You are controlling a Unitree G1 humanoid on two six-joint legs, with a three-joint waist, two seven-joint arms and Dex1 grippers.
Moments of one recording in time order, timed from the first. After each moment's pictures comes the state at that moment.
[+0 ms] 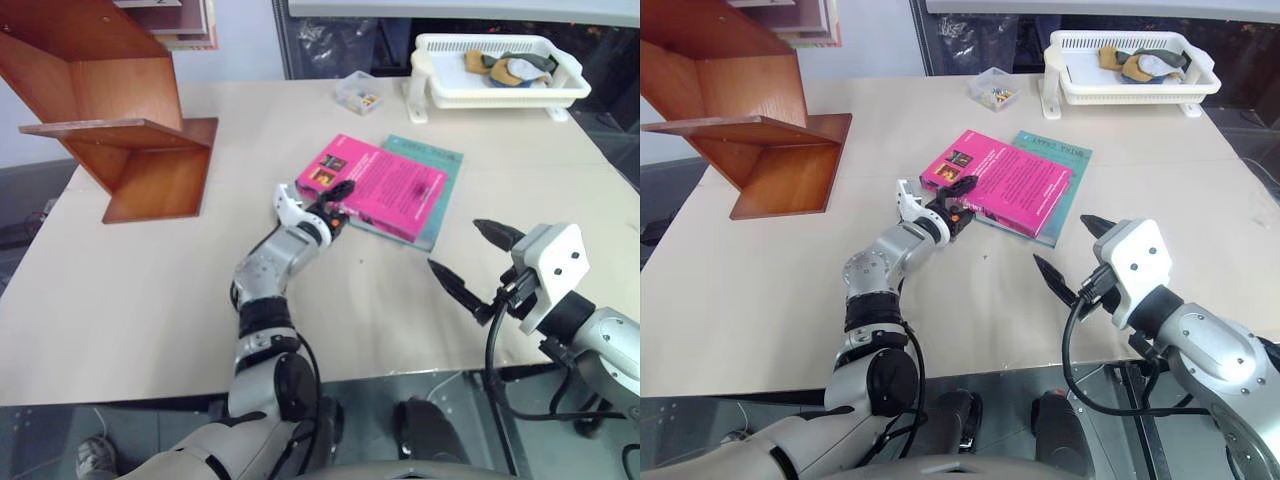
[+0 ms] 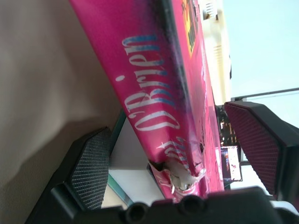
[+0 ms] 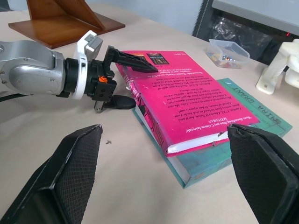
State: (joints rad) left arm -0.76 -0.13 0.59 0.44 -1.08 0.81 0.14; right arm 0.04 -0.71 -0.17 -1.02 0.68 0.77 0.21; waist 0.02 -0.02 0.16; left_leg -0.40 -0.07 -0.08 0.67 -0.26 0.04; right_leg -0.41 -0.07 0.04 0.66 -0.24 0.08
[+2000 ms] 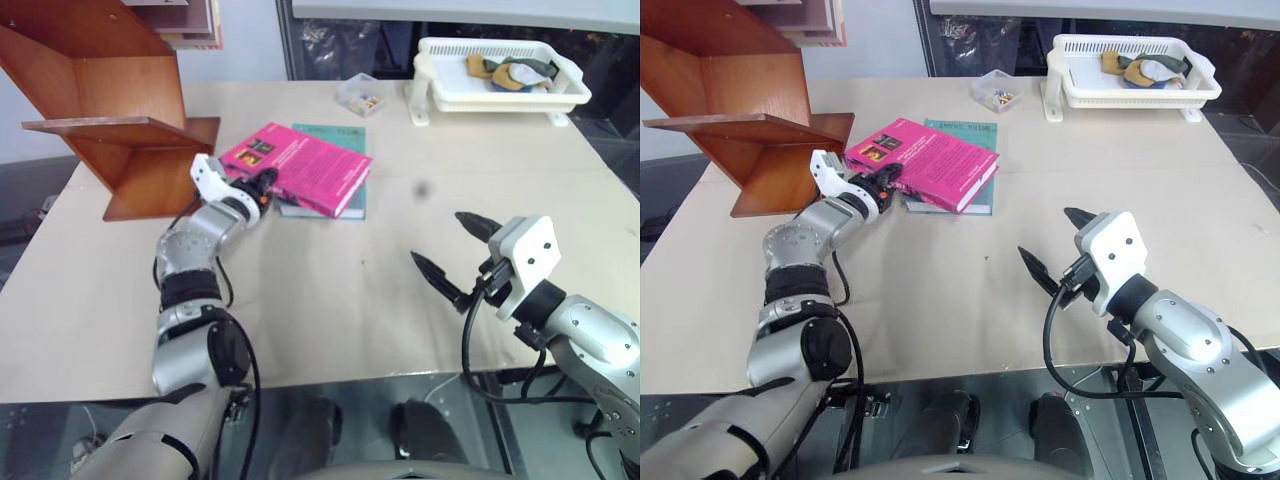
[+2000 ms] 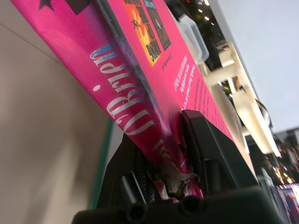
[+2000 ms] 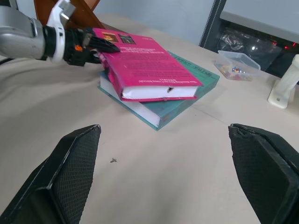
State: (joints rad) left arm -0.88 0.28 0.54 0.70 -0.95 0.76 -0.08; right arm -0.05 -0.61 -0.04 -0.93 0.54 0.74 0.25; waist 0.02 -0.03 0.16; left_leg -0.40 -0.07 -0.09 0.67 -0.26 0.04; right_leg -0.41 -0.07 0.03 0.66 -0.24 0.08
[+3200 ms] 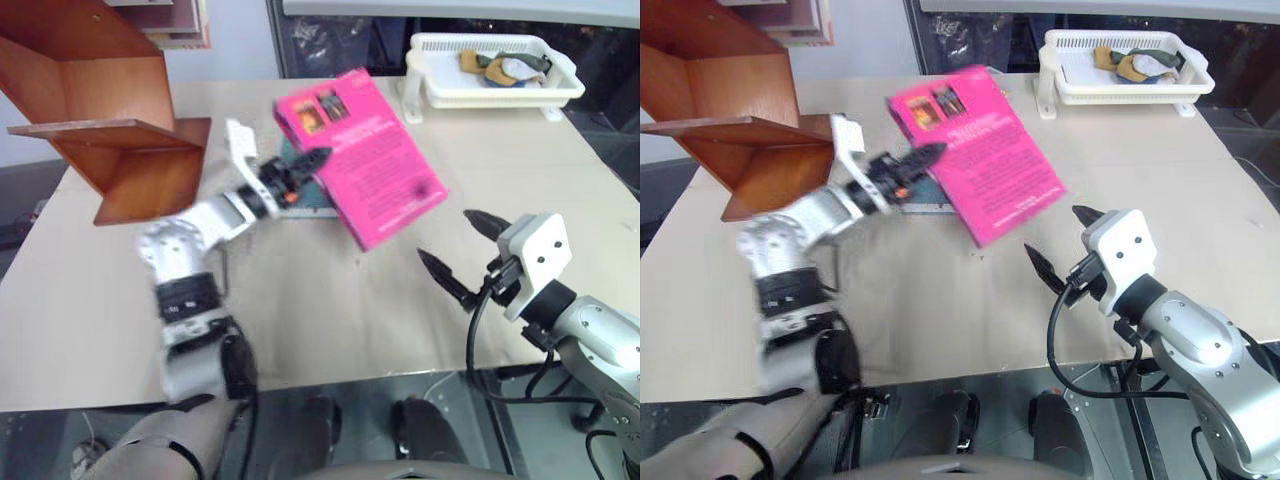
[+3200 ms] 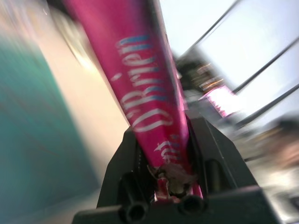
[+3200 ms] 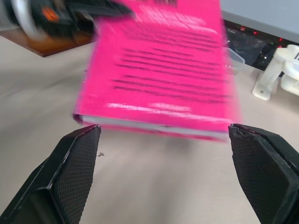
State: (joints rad) left arm -0.77 0.44 0.33 0.00 -0.93 1.02 -0.38; right arm -0.06 -0.59 -0.09 -0.96 0.54 0.80 0.26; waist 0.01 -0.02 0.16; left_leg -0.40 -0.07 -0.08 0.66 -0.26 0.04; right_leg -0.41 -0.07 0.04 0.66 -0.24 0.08
